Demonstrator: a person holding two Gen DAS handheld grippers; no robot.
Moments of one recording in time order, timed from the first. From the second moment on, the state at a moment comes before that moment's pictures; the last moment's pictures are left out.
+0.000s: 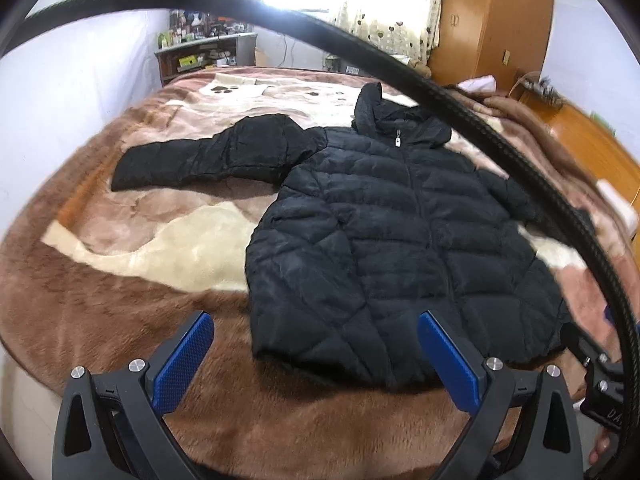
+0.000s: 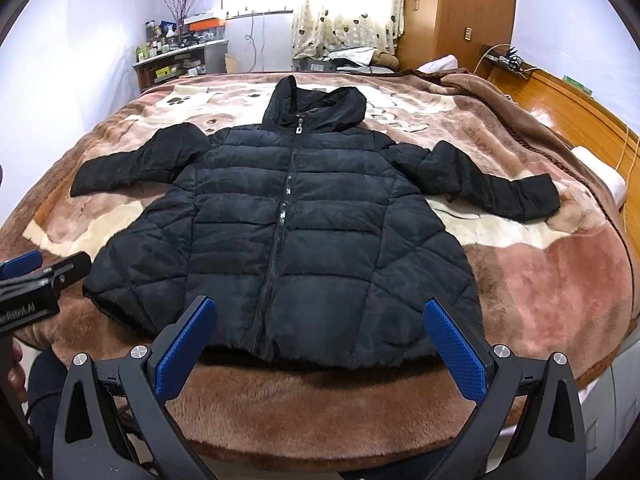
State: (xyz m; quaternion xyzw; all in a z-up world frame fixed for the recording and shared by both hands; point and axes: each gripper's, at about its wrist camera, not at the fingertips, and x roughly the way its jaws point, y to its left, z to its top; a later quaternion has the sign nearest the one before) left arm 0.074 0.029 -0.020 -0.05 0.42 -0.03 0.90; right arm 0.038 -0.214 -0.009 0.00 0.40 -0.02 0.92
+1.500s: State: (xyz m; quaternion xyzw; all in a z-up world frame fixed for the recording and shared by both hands) left arm 0.392 0.277 -0.082 -0.23 0.37 0.15 0.89; right arm 0.193 -0.170 -0.043 0.06 0.38 0.08 0.92
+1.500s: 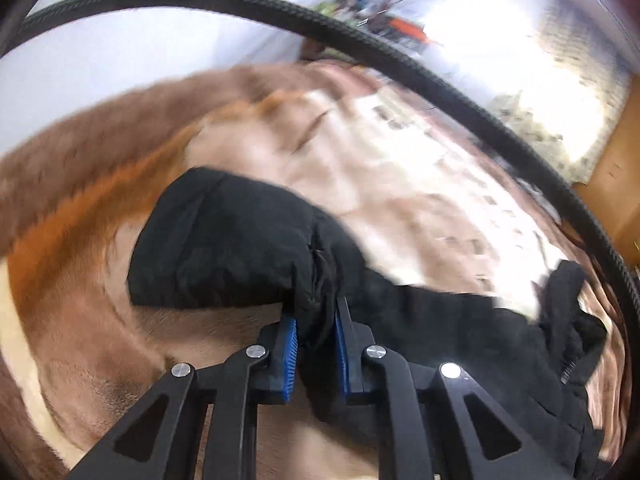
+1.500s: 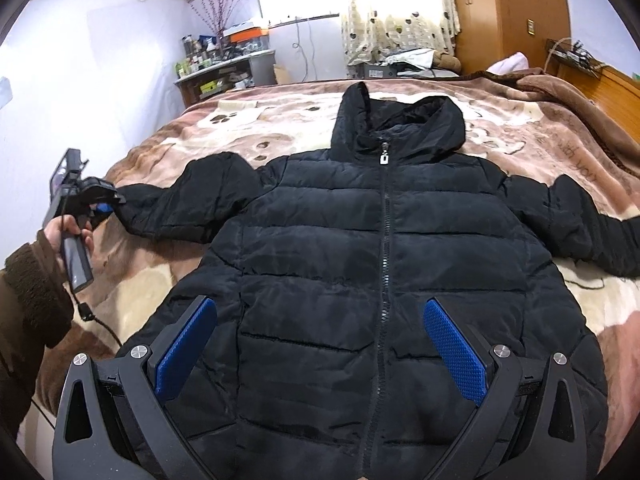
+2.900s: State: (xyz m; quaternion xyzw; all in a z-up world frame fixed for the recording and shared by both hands) left arm 0.418 -0.118 -0.101 0.03 0.49 -0.15 0.86; right arm 0.241 -0.320 -0.055 0.13 0.41 0.04 0.90
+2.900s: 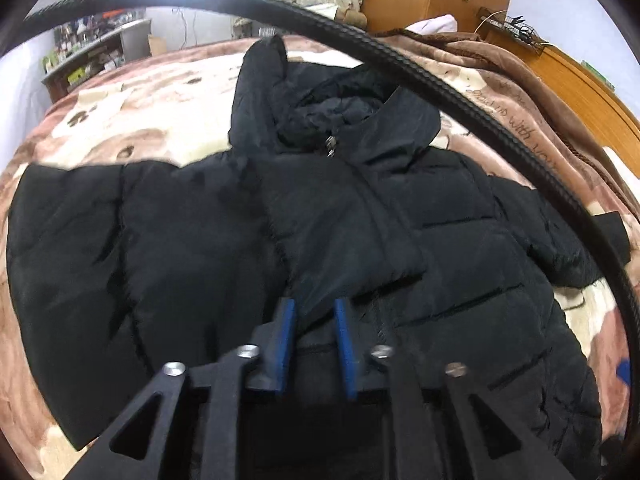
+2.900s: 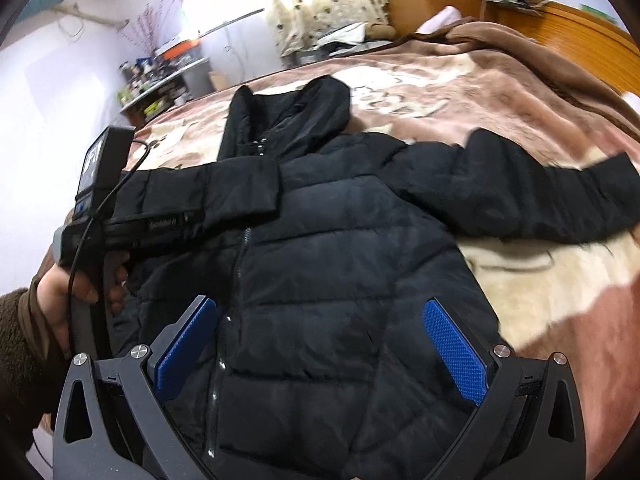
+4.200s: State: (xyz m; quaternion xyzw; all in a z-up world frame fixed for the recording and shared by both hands) left arm 0.430 0.025 -0.065 -0.02 0.47 -0.05 0.88; right arm 0.393 -0.324 -0.099 0.16 0.44 0.07 0.88
